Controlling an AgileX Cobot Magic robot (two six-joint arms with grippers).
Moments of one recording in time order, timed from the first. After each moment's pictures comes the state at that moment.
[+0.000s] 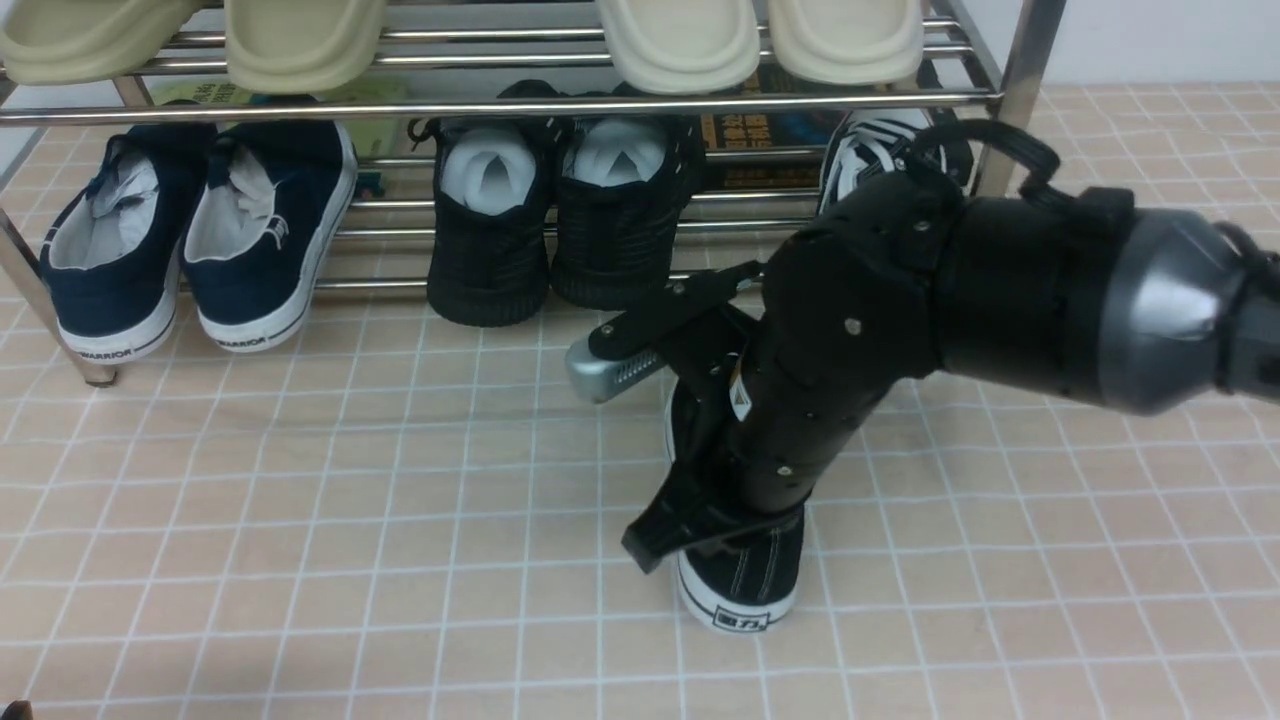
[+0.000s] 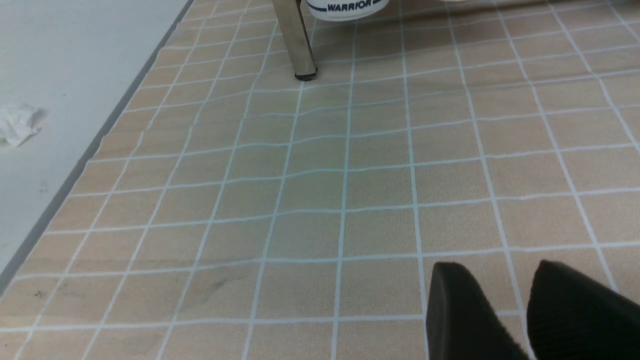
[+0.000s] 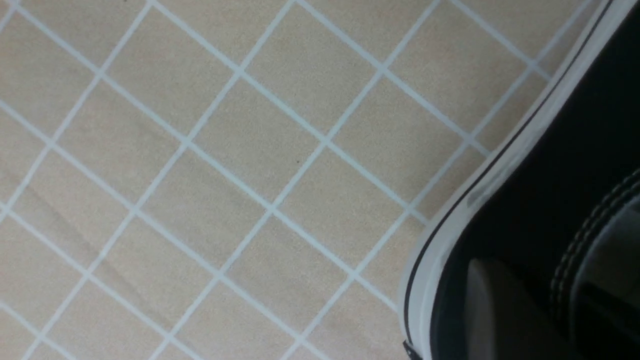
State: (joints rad) right arm 0.79 1.83 -1.41 0.07 0.86 0.12; left arm -0.01 -0.01 0.03 0.37 0.39 -0.17
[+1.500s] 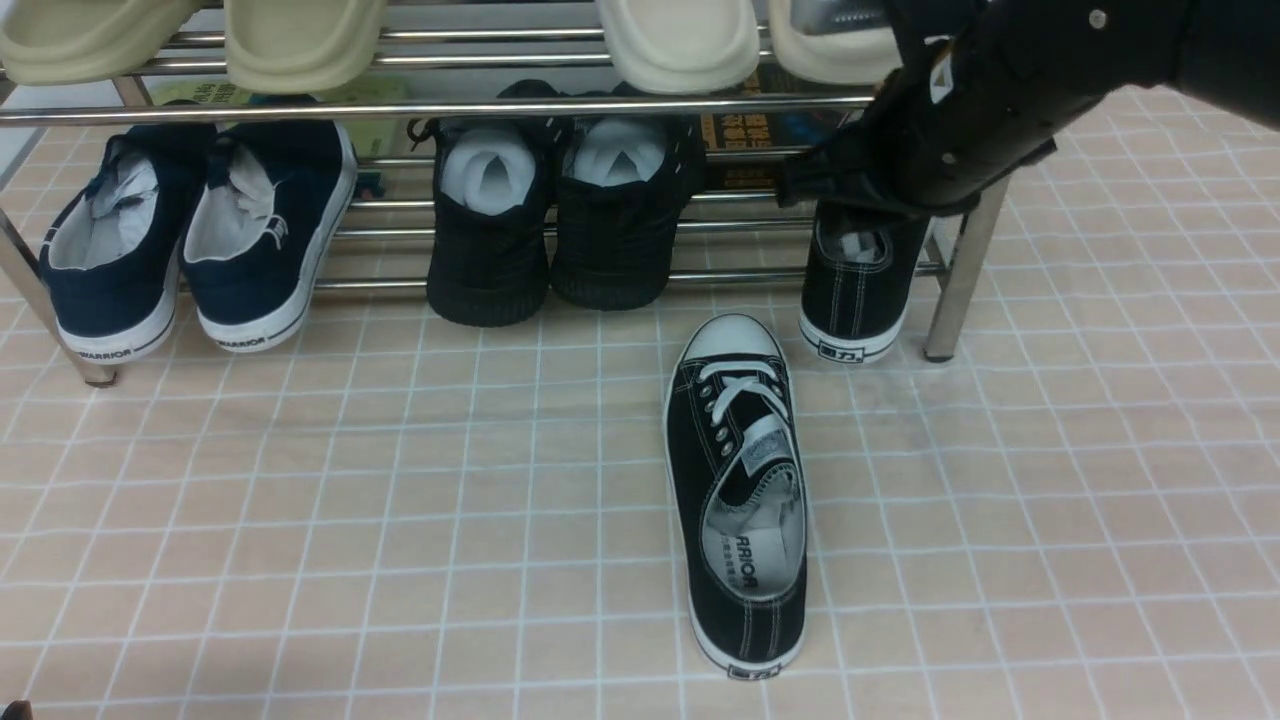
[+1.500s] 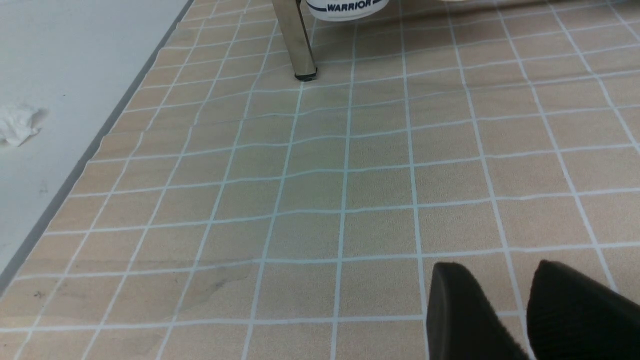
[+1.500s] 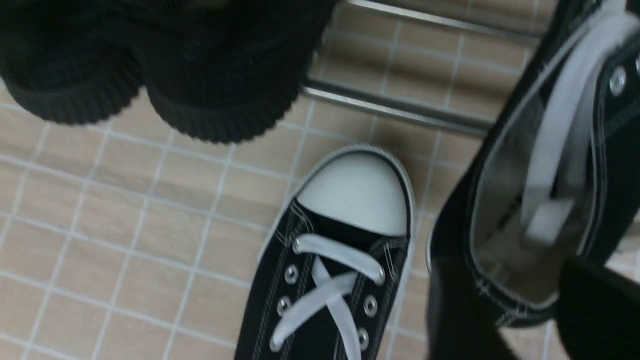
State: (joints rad) right arm 0.50 1.78 -1.64 -0.06 0.81 0.31; left arm -0.01 -0.01 0.03 0.37 0.39 -0.17
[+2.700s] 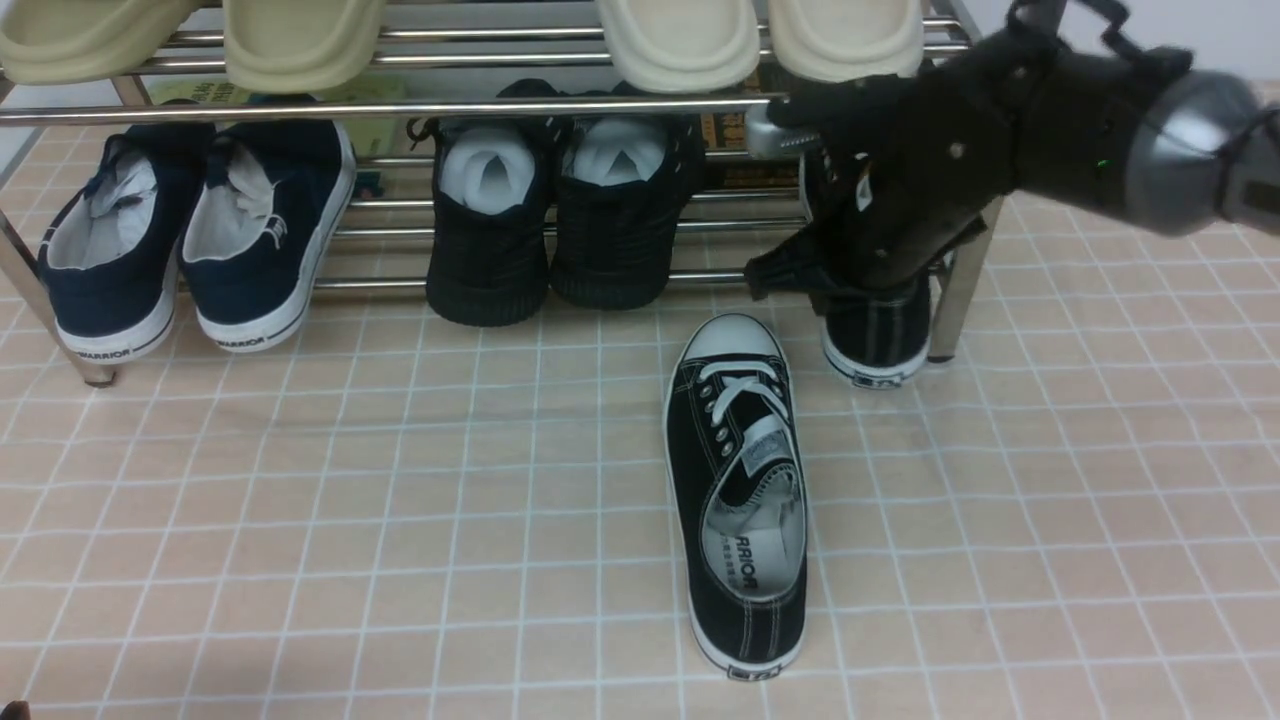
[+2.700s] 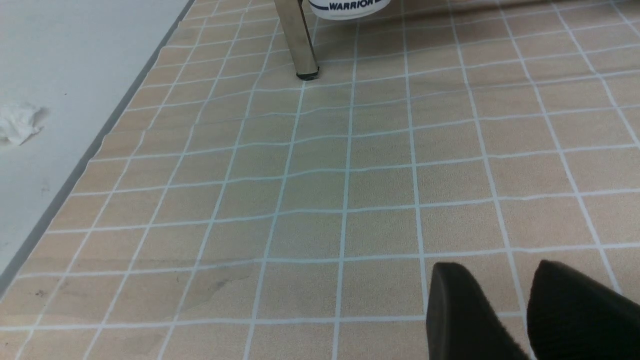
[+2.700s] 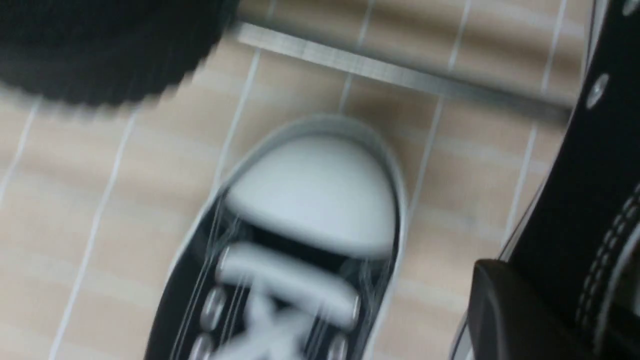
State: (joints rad) right arm 0.49 1.93 -1.64 -0.07 0.80 0.24; left arm -0.01 -0.01 0.03 0.37 0.39 -0.17
